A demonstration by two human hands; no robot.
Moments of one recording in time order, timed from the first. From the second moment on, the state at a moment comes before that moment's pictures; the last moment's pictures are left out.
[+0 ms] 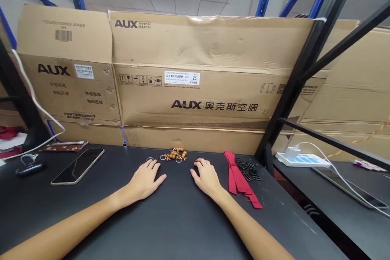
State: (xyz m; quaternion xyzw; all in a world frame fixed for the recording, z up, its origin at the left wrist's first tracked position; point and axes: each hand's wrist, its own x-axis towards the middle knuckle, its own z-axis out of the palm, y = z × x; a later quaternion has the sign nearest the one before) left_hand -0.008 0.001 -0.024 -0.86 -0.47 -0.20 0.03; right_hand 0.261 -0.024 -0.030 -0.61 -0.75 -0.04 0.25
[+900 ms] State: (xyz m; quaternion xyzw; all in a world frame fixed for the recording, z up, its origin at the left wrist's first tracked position) left_hand -0.004 -0.006 -0.008 -0.93 -0.25 -0.25 -0.08; right_hand 0.231 -0.046 -0.025 -0.43 -0.83 0.08 0.36
